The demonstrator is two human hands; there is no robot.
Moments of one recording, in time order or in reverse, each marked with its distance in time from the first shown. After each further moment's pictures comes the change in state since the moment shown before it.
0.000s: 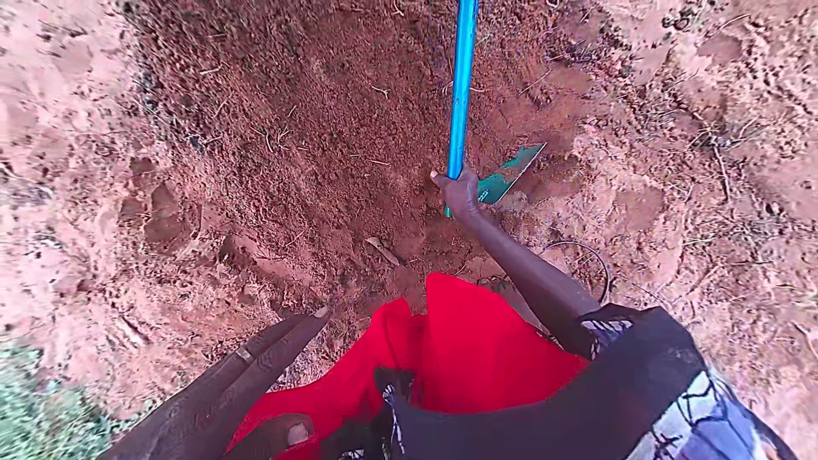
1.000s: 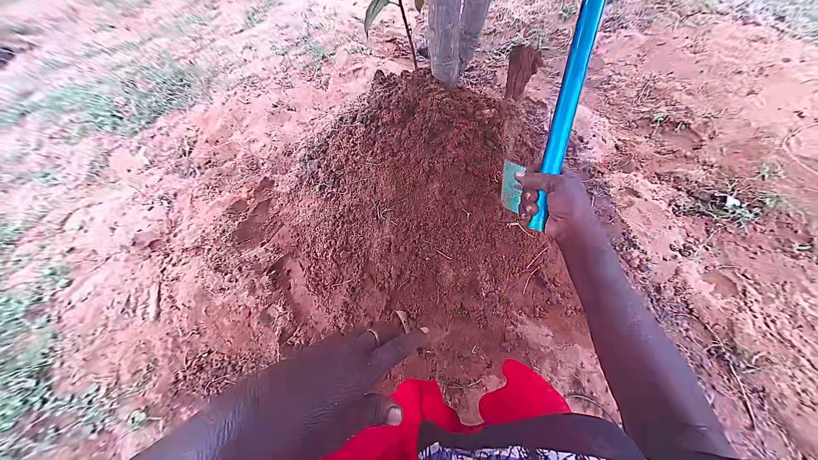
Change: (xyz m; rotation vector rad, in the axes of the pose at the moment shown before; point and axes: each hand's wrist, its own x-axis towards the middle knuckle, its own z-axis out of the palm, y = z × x) left_hand 0.007 0.007 -0.002 0.123 0.162 0.085; right_hand -0.014 -0.266 -0.038 0.294 -0.364 -0.236
